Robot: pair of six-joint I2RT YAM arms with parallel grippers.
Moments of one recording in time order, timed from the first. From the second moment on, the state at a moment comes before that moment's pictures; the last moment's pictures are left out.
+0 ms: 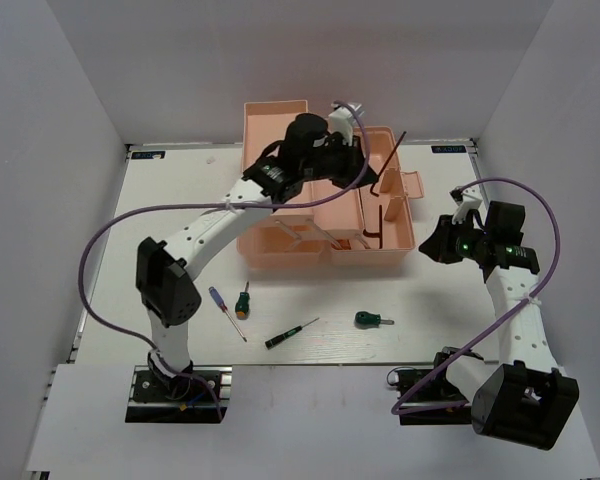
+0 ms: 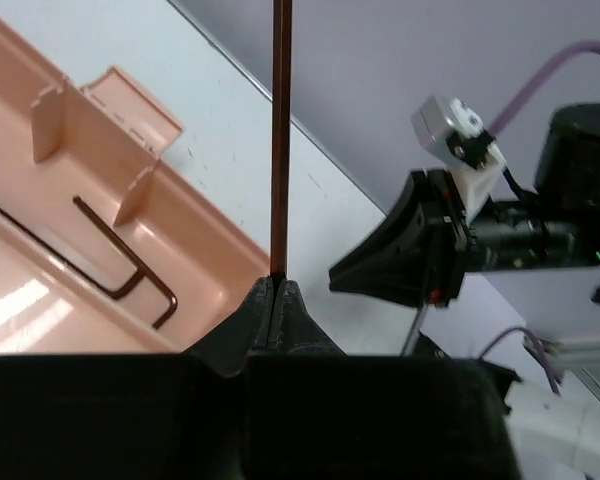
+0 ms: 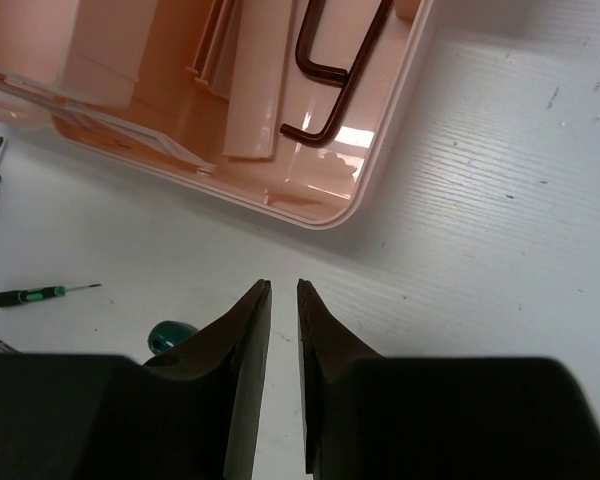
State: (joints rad) left arm -0.75 1.87 1.89 -0.29 0.39 -0.42; right arm -0.18 1.03 0.85 -0.62 -0.65 -0.15
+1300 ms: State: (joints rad) left arm -0.91 1.76 1.65 -0.47 -0.05 -0.36; right arm -0.04 1.05 0.73 -1.09 -1.14 -1.18
